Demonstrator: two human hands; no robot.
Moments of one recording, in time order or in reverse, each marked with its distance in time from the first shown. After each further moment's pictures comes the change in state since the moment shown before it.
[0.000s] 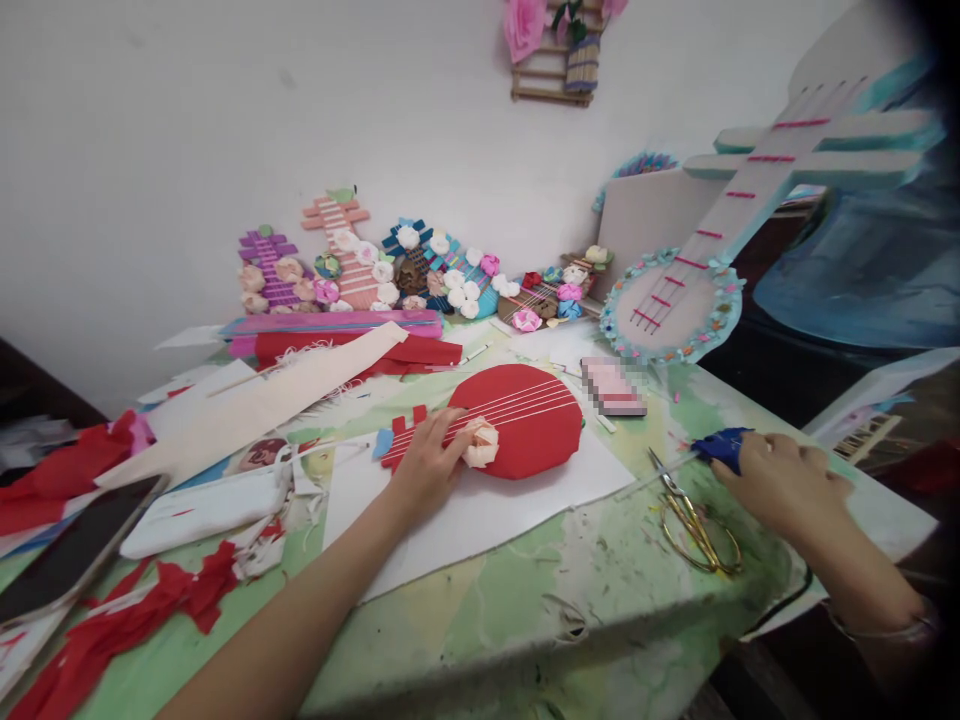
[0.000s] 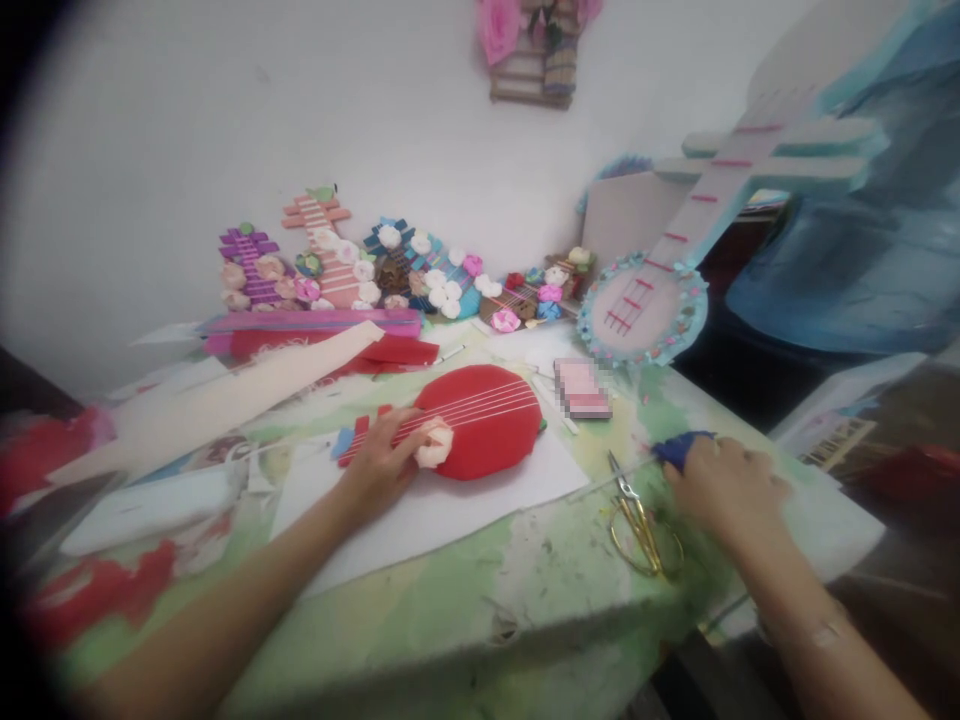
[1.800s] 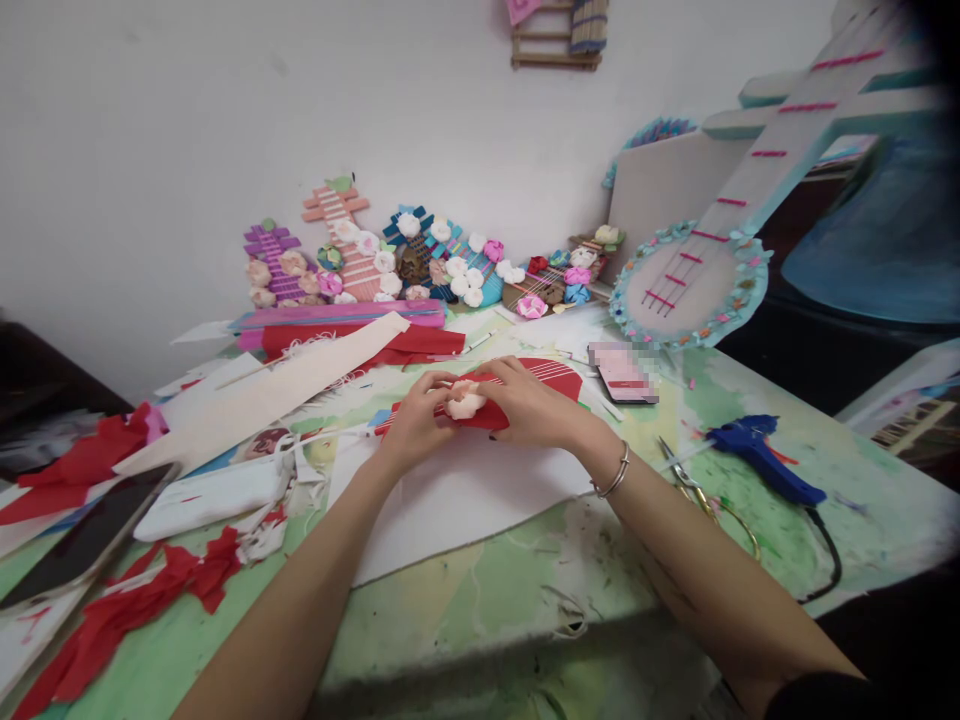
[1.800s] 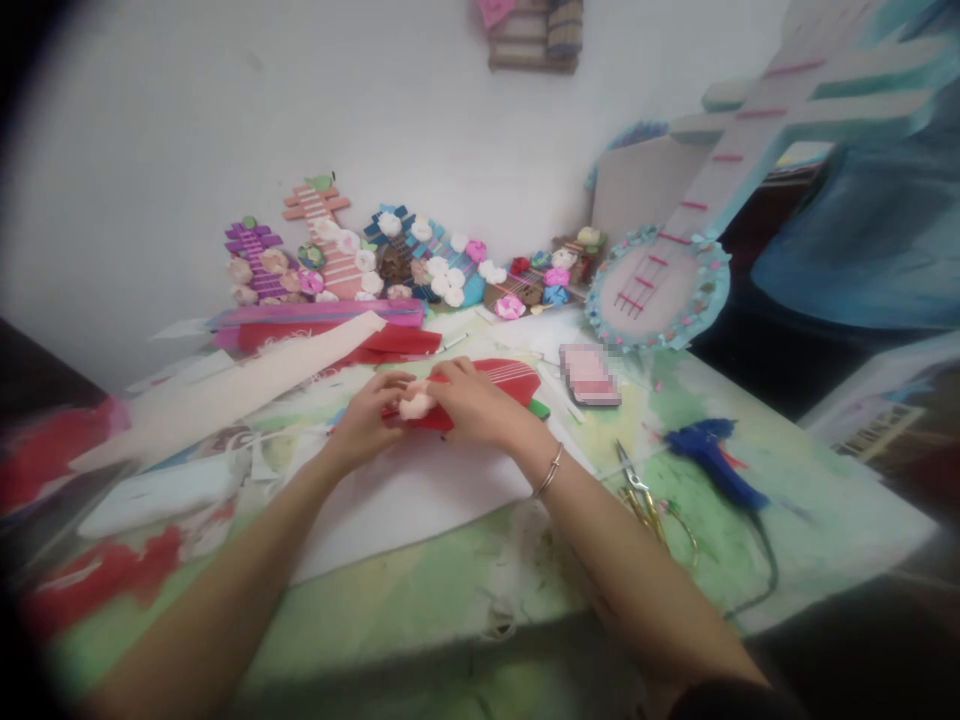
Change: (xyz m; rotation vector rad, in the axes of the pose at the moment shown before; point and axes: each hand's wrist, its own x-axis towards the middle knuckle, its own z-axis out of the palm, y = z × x) left_hand 0.038 -0.021 -0.012 -0.292 -0.004 -0.189; right_hand 0.073 -0.227 0.050 0.453 -0.476 -0.796
